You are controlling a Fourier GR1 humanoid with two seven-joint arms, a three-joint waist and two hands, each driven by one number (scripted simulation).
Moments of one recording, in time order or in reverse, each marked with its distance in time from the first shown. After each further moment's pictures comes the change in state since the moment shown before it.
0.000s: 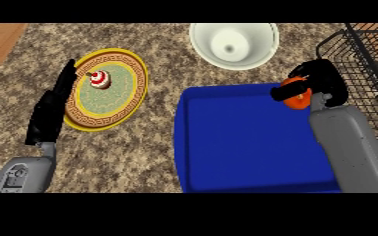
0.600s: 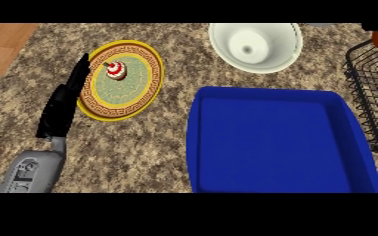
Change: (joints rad) left arm -0.044 -0.017 -0.046 -0.009 -0.006 -0.028 -0.002; right arm -0.270 -0.249 -0.219 0.232 0.505 -0.185 0.082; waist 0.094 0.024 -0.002
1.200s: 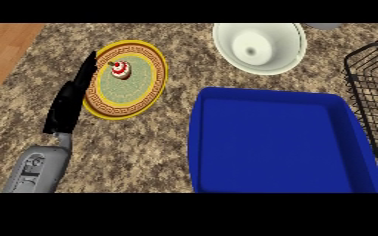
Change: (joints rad) left arm -0.032 -0.013 -0.016 0.021 -0.007 -0.009 0.007; right arm -0.304 -0.063 -0.090 0.314 0.375 0.019 0.062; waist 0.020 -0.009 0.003
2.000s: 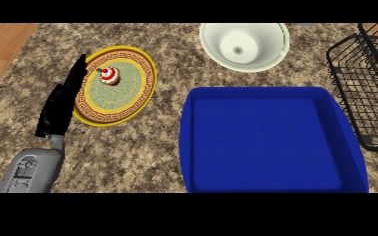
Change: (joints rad) left arm 0.022 0.013 0.041 0.021 0.003 0.012 0.001; right arm -0.129 -0.055 -0.080 0.378 0.251 0.096 -0.005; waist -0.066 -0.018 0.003
